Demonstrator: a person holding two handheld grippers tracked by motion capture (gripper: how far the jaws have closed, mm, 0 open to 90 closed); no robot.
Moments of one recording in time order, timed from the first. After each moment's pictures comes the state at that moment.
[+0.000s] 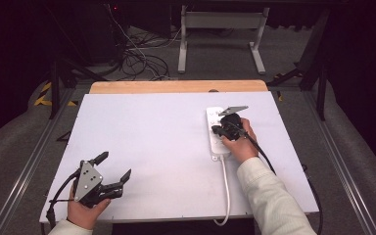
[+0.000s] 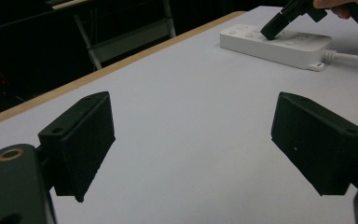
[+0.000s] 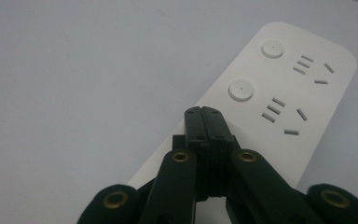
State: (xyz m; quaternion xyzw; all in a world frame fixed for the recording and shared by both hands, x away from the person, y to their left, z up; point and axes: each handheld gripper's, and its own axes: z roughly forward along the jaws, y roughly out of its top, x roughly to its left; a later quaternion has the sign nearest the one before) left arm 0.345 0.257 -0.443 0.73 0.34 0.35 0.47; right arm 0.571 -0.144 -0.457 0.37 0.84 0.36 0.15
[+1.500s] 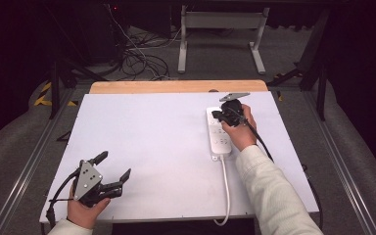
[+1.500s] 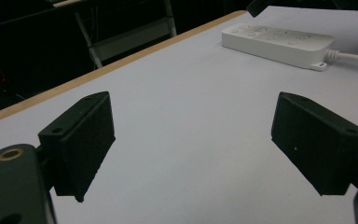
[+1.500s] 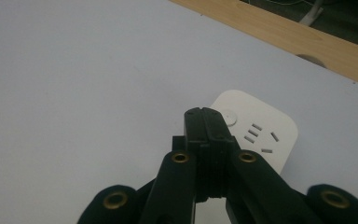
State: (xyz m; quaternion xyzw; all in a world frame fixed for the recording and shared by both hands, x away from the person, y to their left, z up) left arm 0.347 0.258 -0.444 0.73 0.34 0.35 0.47; right arm 0.602 -0.143 -0.431 0.37 0.82 0.39 0.18
